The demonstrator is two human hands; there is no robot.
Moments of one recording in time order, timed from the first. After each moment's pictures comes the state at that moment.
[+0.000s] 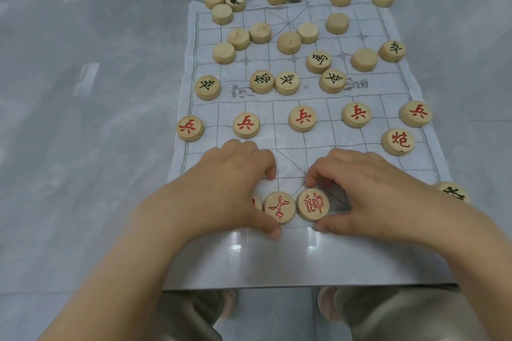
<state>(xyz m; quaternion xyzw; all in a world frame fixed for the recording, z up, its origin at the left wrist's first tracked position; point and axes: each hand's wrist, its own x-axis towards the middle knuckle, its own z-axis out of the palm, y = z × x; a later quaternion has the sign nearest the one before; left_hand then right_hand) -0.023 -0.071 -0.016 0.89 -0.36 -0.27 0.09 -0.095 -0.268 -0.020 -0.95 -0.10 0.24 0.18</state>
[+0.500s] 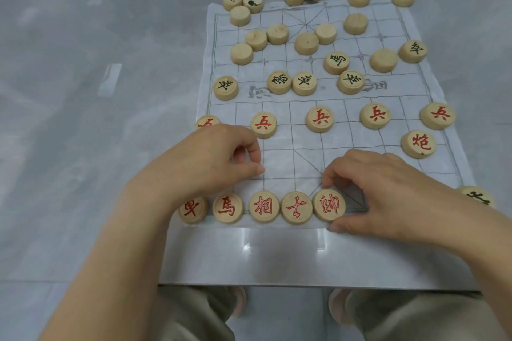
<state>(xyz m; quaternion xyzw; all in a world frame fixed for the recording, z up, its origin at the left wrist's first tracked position) 0.003 -0.046 -0.007 0.92 -0.25 -0.25 0.18 -0.093 -0.265 -0.019 -0.95 -0.10 0.24 0.18</state>
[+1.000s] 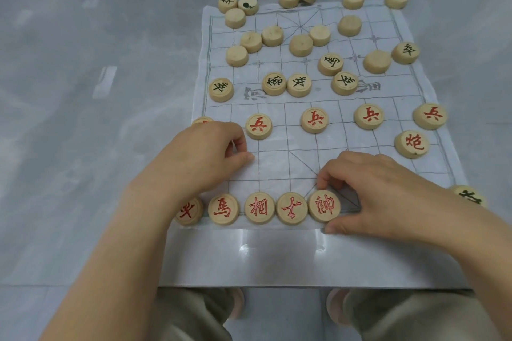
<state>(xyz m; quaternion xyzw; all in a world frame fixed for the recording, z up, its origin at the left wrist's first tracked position) 0.010 -0.045 -0.020 0.94 -0.24 -0.18 0.15 -0.094 -0.266 -0.021 -0.95 -0.09 0.23 0.19</state>
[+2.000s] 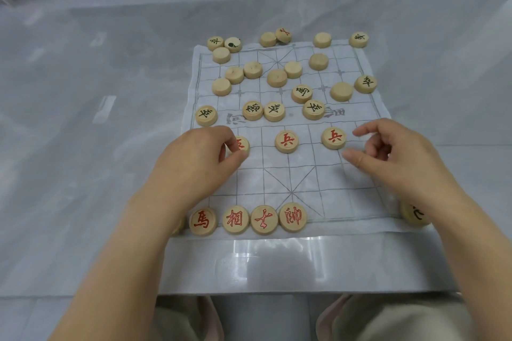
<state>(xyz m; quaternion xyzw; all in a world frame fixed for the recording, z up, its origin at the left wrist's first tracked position) -0.005 -0.069 0.000 0.96 -0.20 -0.08 0.17 -0.090 -0.329 -0.023 -0.90 0.15 -0.04 0.40</state>
